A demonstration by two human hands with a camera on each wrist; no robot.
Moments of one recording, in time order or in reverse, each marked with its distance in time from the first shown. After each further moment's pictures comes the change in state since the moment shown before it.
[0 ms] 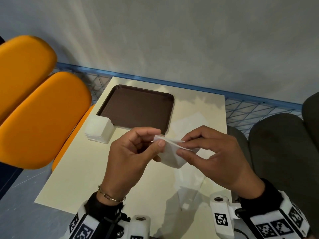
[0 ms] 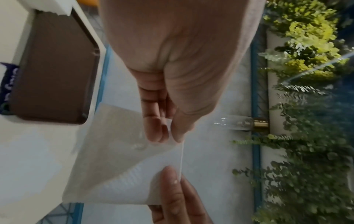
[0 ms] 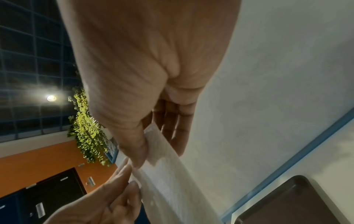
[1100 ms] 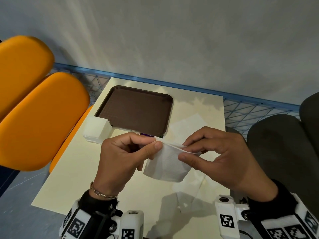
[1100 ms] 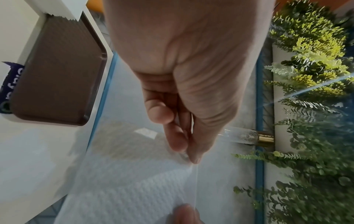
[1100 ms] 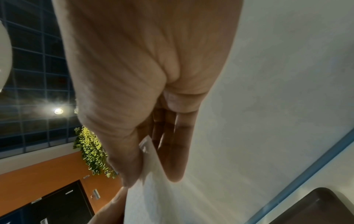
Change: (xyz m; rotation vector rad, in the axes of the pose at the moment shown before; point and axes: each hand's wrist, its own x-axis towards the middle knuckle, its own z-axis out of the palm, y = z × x) left_hand 0.007 0.005 -0.012 0.006 0.017 0.025; right_hand 0.008 -0.017 -0.019 0.025 -0.075 0.008
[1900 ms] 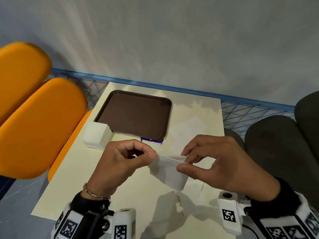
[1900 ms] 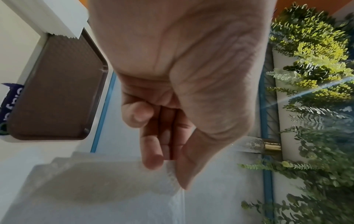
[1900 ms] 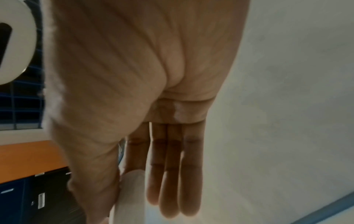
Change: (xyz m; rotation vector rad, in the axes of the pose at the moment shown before) left_hand 0.014 0.000 -0.032 0.097 -0.220 -0.181; right_hand 0.009 -0.009 0.001 -0.054 -0.174 0.002
